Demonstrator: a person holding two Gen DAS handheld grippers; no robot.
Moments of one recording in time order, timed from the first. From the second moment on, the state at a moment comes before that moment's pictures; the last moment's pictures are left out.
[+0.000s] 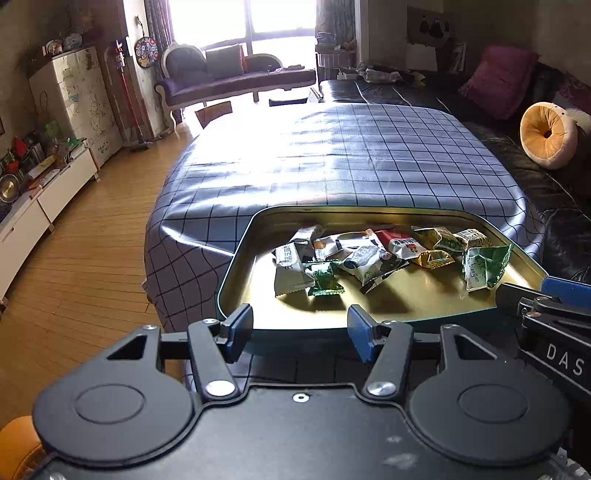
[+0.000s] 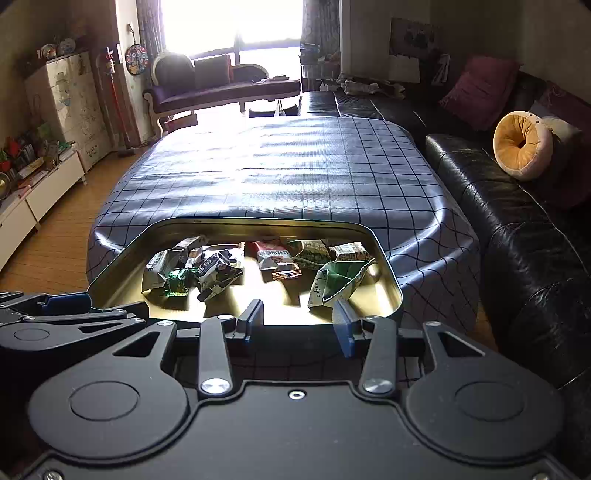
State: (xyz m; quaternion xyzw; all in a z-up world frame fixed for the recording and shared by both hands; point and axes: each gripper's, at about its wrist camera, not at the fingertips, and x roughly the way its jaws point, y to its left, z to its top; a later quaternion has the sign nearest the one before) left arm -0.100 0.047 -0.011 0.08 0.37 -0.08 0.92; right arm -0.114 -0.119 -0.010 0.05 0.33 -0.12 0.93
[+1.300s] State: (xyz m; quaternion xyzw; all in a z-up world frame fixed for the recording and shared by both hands) left arm -0.102 0.046 -0.006 0.09 0.37 -0.09 0.92; right arm -0.112 -0.120 -0.011 0.07 0.35 -0.12 0.93
